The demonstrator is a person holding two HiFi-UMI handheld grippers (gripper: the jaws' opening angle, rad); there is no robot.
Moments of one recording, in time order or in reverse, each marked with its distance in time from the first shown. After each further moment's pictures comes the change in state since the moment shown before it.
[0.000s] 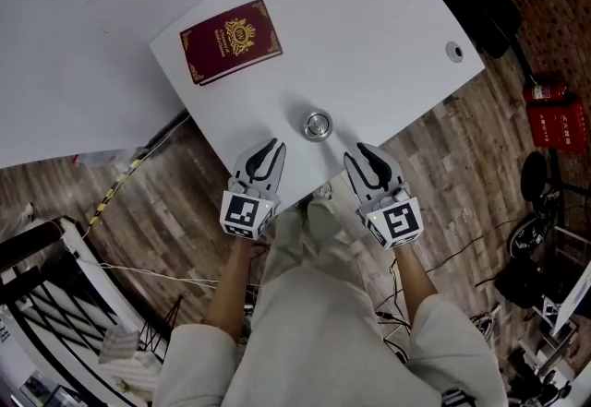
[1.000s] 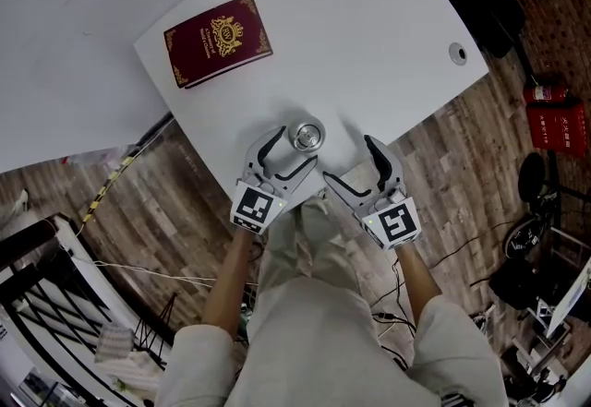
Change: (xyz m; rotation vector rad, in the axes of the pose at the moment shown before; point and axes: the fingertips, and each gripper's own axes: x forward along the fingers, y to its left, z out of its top) left arm 0.065 -0.035 -0.018 0.085 0.022 -0.178; right arm 0.022 -0.013 -0.023 -0.038 0.043 0.096
